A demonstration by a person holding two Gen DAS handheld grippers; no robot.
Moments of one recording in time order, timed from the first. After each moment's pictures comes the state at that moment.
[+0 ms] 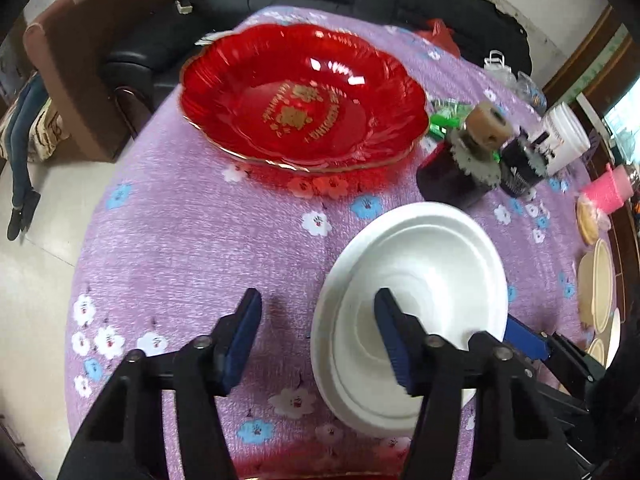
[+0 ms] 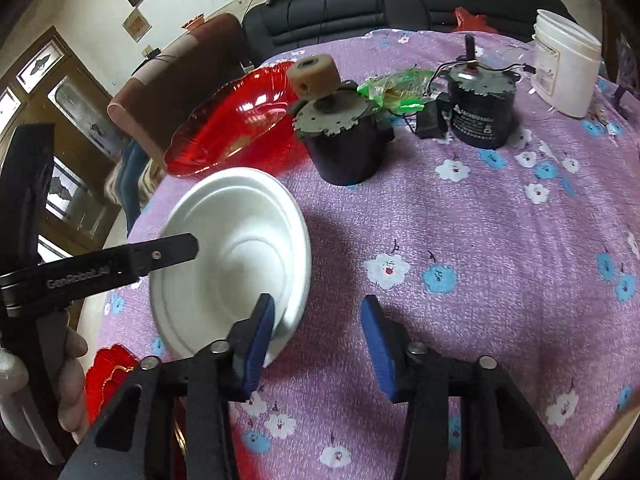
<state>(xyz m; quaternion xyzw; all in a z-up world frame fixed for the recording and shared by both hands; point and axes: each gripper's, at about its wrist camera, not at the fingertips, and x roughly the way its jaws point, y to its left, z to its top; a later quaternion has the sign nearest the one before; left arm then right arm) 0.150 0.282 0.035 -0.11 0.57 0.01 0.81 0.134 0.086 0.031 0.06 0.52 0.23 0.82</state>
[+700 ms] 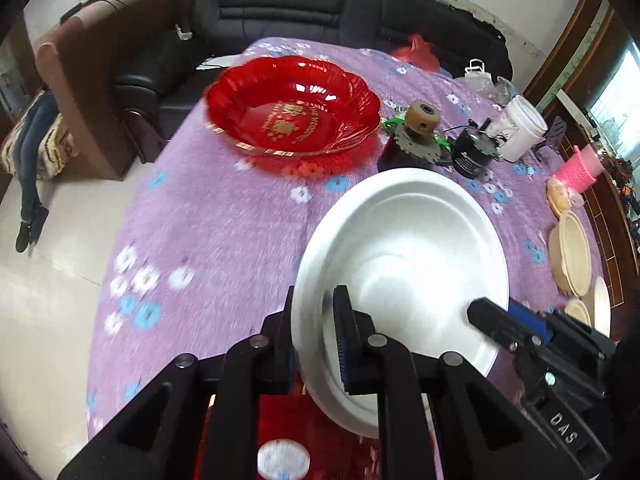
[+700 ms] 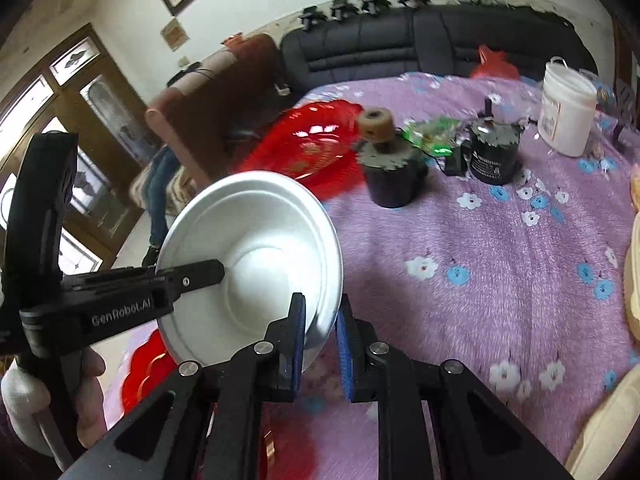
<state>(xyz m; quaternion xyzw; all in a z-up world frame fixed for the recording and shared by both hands) 0.064 0.267 0.098 -0.09 0.53 0.01 0.84 0.067 0.091 0.095 0.06 0.46 0.28 0.84</state>
